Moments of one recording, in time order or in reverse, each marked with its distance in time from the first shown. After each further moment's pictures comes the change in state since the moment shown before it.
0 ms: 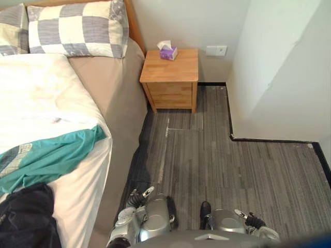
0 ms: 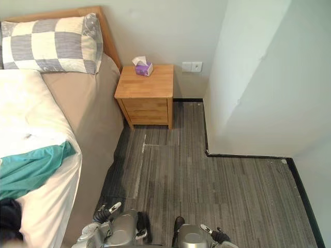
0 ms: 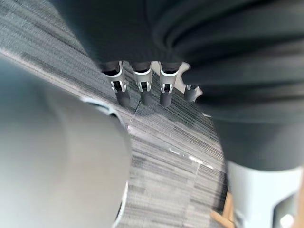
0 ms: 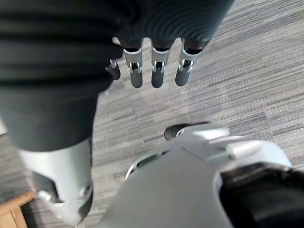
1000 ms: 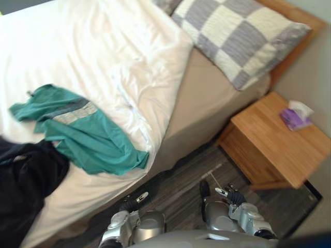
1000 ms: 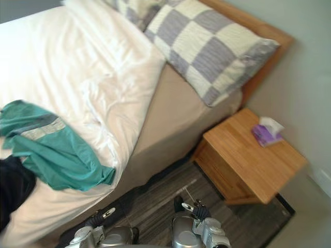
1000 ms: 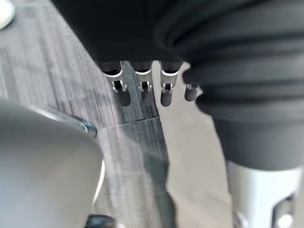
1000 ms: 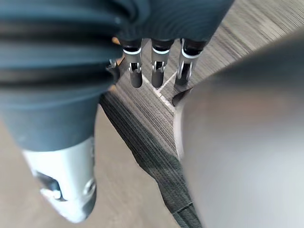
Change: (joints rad) left arm 0.011 0.026 -0.026 0.027 0.006 0.009 -0.003; right arm -0.121 0.044 0.145 -0.032 0.013 -0.081 0.031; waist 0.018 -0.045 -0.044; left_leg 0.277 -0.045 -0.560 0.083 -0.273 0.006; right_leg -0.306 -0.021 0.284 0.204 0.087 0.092
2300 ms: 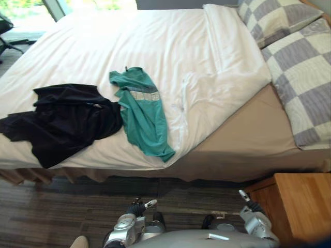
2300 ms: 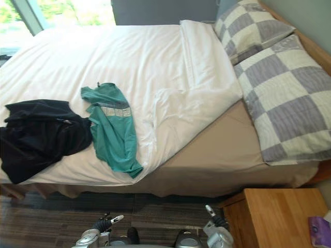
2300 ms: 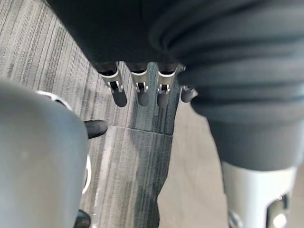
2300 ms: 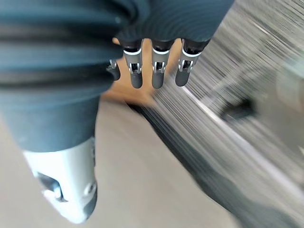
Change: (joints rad) left arm -0.003 0.044 -0.084 0.040 0.142 0.030 -0.019; right arm 0.061 -0.004 -0.247 -0.233 0.298 -0.003 -0.423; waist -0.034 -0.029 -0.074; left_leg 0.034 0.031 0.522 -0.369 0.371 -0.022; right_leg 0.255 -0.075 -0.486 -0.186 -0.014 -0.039
